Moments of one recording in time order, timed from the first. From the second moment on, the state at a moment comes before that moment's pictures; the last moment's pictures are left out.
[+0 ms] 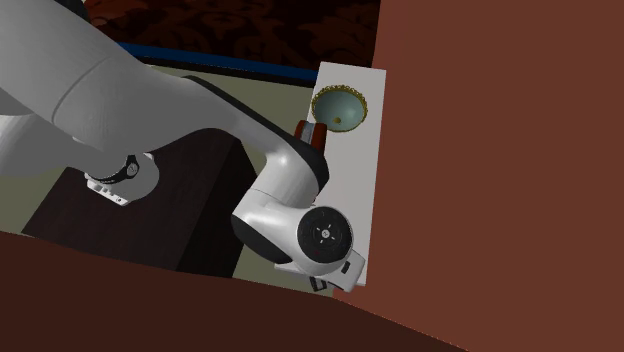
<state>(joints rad) 0.05 0.44 -0.24 -1.83 0.10 2.19 -0.75</state>
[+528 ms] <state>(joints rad) 0.06 0.41 -0.25 -1.81 0.09 2.15 -0.75</state>
